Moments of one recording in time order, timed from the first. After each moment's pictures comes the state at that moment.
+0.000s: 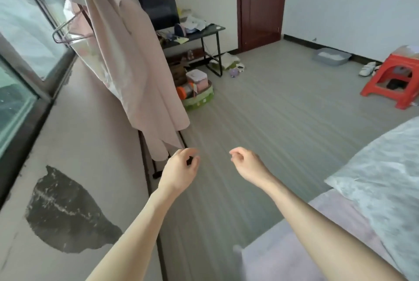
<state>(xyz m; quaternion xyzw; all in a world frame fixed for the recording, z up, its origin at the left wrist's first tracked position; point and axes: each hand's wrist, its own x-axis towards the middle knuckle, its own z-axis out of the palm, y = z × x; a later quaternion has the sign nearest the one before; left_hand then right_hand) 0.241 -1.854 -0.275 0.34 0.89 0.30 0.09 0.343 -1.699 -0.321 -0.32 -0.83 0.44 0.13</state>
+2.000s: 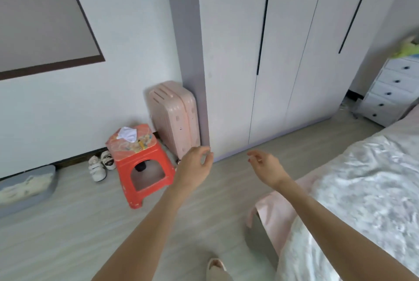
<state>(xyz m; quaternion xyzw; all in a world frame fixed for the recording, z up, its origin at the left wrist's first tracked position) 0.458 -0.280 -0.307 0.86 0.33 0.21 0.32 0.606 -0.412 -0.319 -0.85 -0.34 0.19 0.37</state>
